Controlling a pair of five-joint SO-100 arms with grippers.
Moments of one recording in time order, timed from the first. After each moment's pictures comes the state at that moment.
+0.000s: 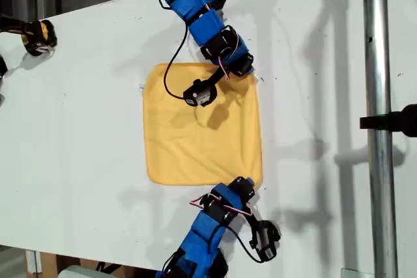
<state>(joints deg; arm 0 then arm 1) 21.7 79.5 91.1 69.7 -71.3 -27.8 91.7 109.2 66.5 67.9</state>
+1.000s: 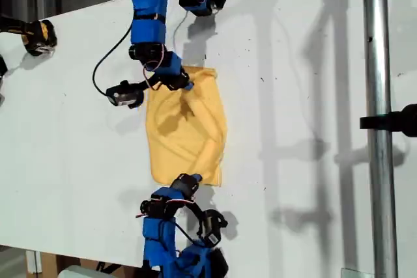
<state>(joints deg) -8.7 95.2 100.0 74.5 -52.6 9.5 99.1 97.0 80.1 45.9</state>
